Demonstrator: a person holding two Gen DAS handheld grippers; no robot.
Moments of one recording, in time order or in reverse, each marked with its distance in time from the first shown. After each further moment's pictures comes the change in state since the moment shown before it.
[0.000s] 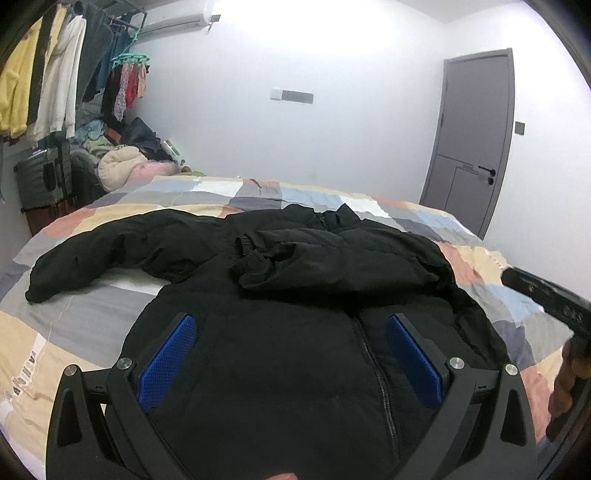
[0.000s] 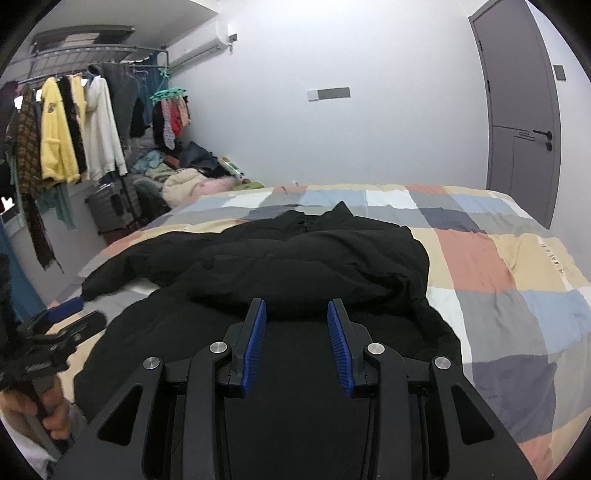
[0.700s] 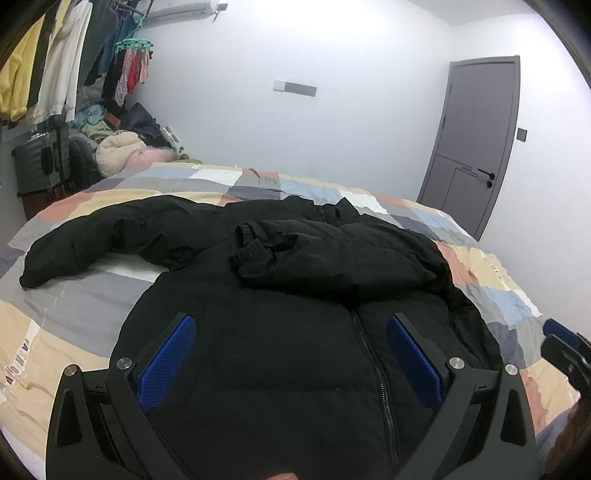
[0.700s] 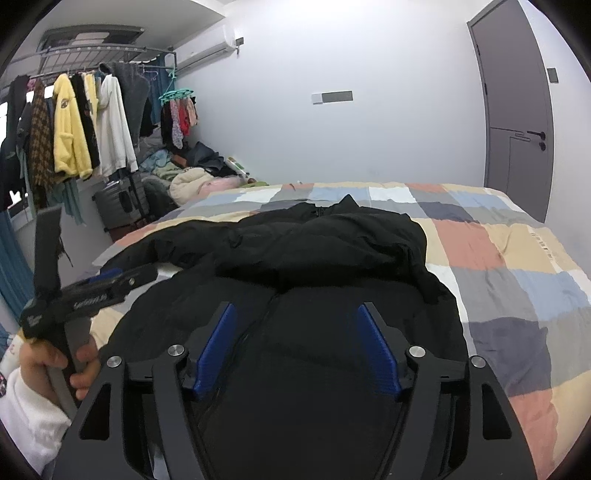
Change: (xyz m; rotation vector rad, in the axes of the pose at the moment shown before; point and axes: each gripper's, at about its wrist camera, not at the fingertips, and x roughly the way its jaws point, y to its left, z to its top) left arm 0.003 0.011 -0.001 -0.041 0.040 -0.023; right arm -0.053 0.032 -0.041 0.000 -0.012 -0.011
